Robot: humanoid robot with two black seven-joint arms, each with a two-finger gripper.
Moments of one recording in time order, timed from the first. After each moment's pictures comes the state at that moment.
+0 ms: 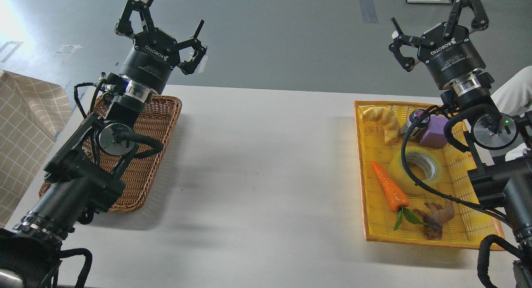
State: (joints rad) left arm -0.55 0.23 -1.21 -1.07 0.25 -0.49 -0.29; right arm 0.67 -0.17 1.41 0.91 -0.19 0.49 -0.09
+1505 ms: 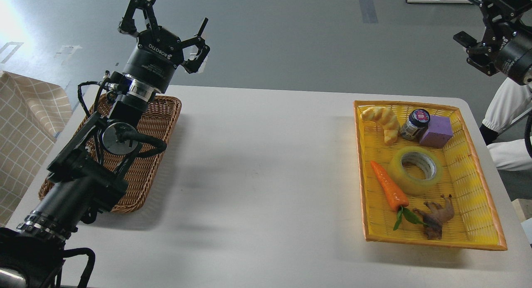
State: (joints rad) left arm -0.56 0.22 -1.20 -1.07 0.25 -0.49 -0.29; right arm 0.64 -0.59 1.35 1.16 -1.08 0.49 -0.10
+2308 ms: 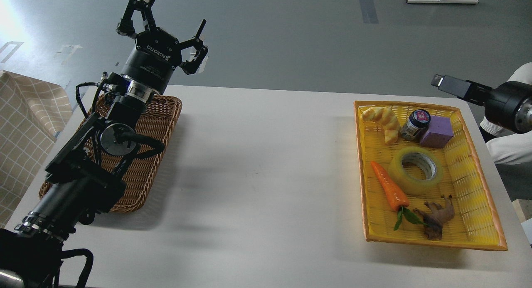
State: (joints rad) left arm -0.55 0.23 -1.20 -1.08 0.25 -0.49 -0.29; right arm 0.53 -0.78 1.04 1.38 -1.63 0.49 -0.10
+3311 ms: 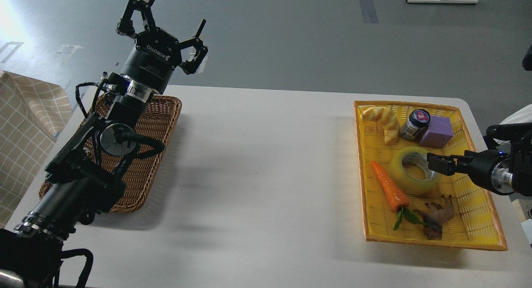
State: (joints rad) left arm -0.55 0.23 -1.21 -1.08 0.25 -0.49 -0.29; right arm 0.37 -0.76 0.92 1.37 -1.93 0.49 -0.10
